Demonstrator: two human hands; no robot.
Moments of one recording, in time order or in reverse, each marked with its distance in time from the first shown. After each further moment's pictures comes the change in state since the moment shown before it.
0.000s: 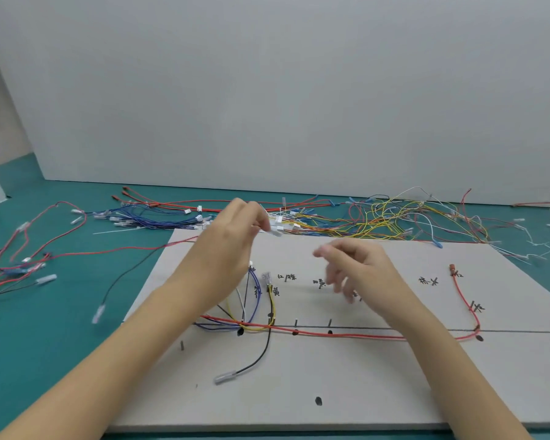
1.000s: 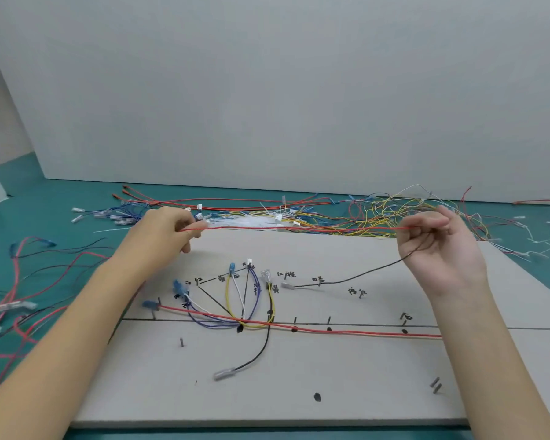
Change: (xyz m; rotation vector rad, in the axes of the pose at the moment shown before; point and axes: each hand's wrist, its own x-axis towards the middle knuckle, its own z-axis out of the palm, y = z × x) left_hand -0.002 -0.099 -0.035 0.087 -0.185 -0.520; right_hand 0.012 -0.010 -0.066 1.603 0.303 0.037
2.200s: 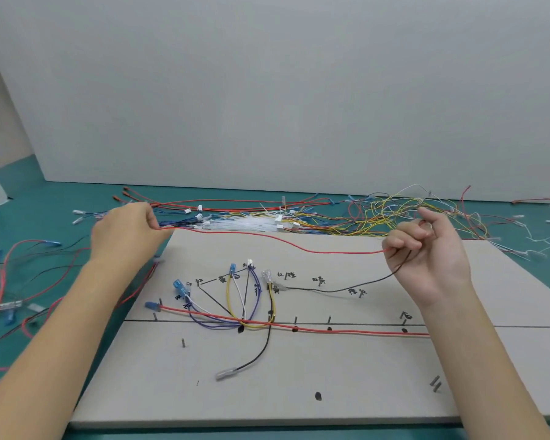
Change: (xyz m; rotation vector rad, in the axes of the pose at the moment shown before) left_hand -0.002 -0.012 -0.017 0.295 0.282 -0.266; right_hand -0.007 0.014 -0.003 -0.328 0.070 -0.002
